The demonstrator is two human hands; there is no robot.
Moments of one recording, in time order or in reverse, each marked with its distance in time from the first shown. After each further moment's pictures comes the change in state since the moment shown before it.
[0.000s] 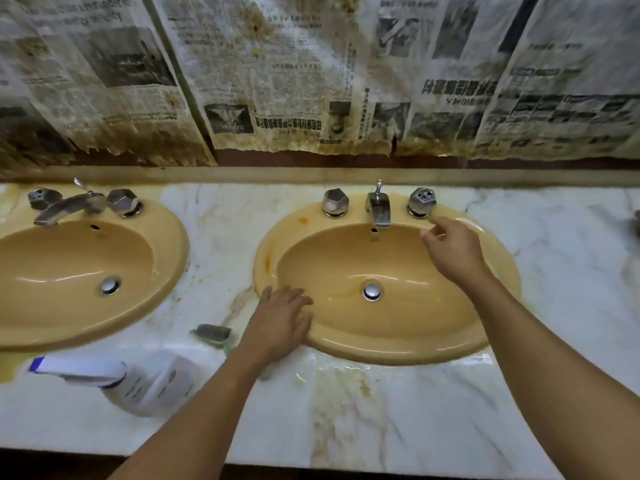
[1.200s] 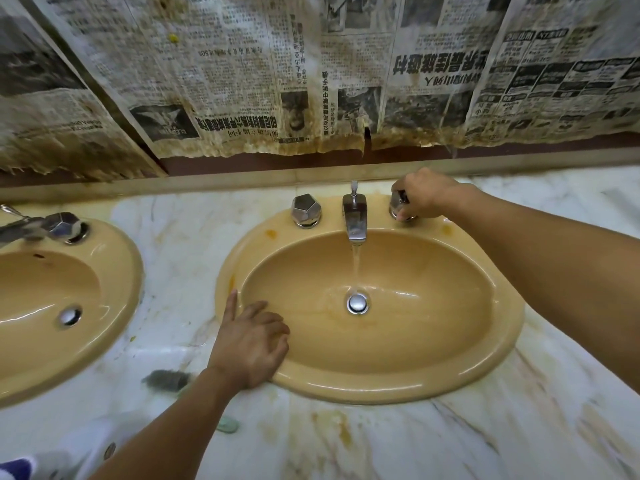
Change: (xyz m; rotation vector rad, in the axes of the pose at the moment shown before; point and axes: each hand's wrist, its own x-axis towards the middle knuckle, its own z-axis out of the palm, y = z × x) left_hand 0.041 -0.016 0.015 0.252 0.016 0.064; right_hand 0.167 -0.011 -0.006 -0.749 -0.447 -0.301
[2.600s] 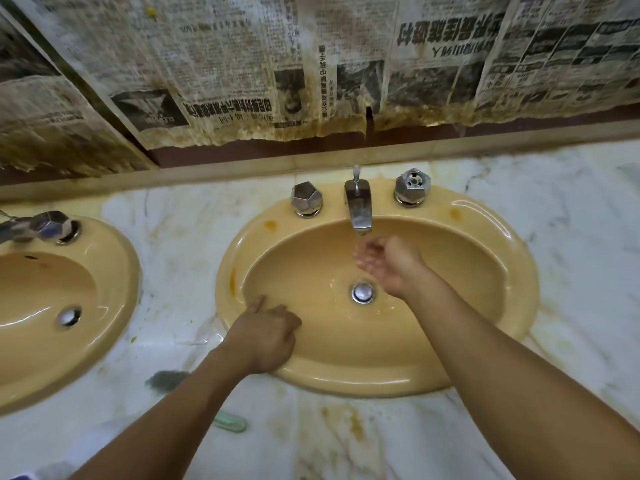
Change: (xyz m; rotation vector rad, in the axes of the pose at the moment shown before) left_hand 0.028 0.012 -0.028 0.036 -0.491 0.109; right_hand -0.050 -0.101 0.112 2.015 0.044 0.710
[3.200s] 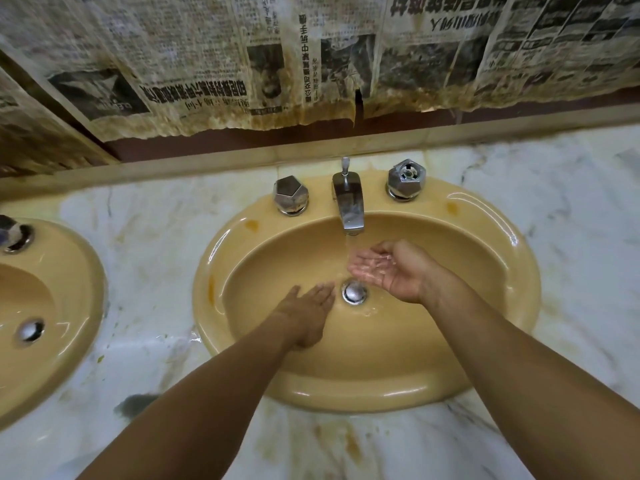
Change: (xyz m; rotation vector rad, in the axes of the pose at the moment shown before) left_hand 0.104 0.046 -0.001 0.184 -0.279 0.138; right_hand 0.031 -0.002 -0.034 0.080 -0.190 0.289
